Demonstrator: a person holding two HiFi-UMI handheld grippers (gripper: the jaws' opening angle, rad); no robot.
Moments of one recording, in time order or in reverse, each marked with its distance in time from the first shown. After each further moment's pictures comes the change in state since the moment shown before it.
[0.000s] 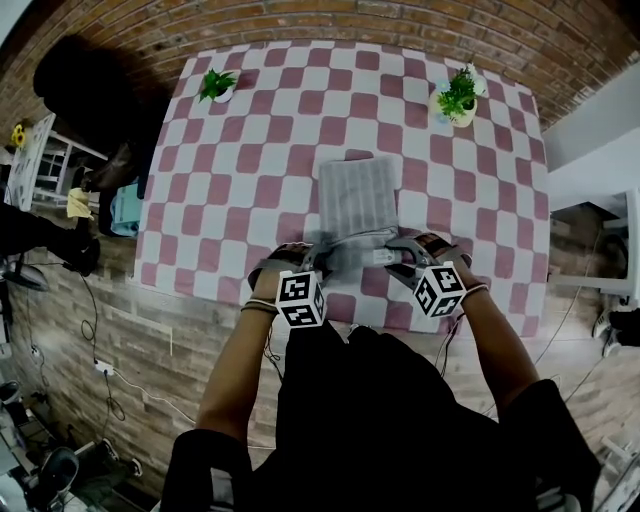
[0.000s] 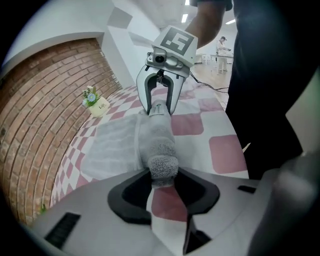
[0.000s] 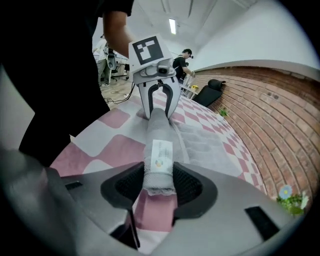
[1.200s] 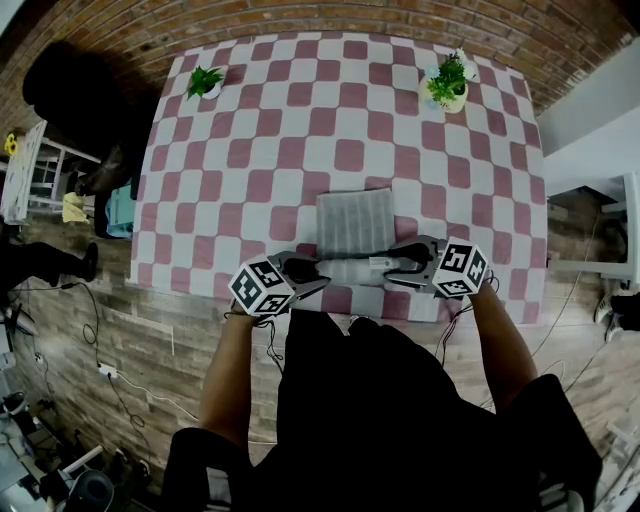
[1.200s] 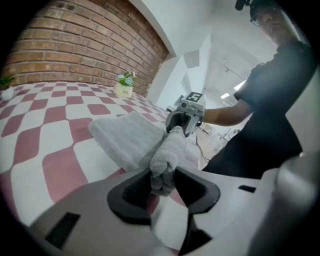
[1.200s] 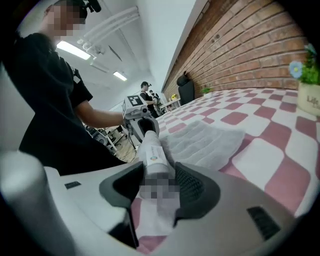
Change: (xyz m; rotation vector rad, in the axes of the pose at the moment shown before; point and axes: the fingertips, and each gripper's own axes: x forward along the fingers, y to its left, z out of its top) left arm -0.035 -0.026 0.006 -0.747 -0.408 -0.397; right arm -0.041 0.016 0.023 0.760 -0.387 0.350
